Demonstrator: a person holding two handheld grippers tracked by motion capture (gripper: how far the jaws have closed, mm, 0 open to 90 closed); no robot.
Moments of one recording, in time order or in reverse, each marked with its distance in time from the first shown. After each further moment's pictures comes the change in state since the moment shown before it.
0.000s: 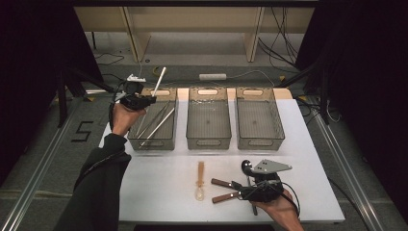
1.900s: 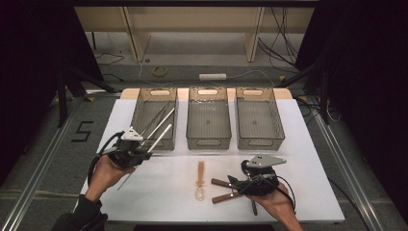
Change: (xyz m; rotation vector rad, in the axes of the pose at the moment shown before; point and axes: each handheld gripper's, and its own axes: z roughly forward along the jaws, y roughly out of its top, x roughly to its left) left arm -0.067 -0.111 -0.085 0.209 -0.125 0.185; right arm 0.001 0.016 0.007 -0.003 -0.007 -0.033
